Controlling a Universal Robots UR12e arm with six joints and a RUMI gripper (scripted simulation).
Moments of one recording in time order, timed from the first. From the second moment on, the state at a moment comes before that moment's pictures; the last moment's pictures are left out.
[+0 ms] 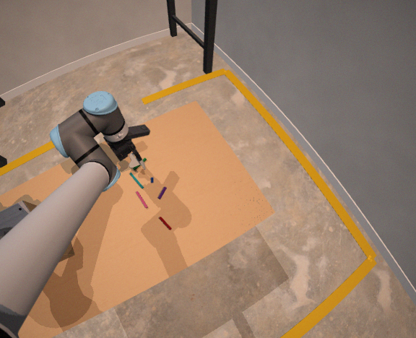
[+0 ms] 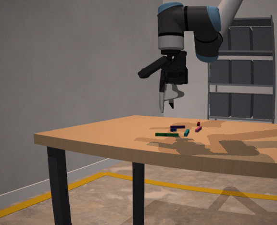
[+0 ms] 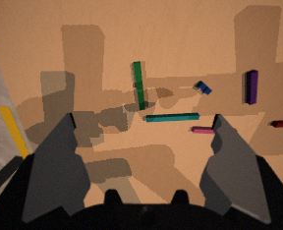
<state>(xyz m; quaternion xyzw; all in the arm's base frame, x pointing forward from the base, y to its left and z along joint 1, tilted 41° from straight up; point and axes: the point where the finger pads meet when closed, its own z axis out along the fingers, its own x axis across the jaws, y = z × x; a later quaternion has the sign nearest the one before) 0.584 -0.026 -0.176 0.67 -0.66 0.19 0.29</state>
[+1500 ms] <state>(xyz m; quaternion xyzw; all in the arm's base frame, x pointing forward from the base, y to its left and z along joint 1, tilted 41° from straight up) 0.583 -0.023 -0.178 0.70 -0.62 0.18 0.30</state>
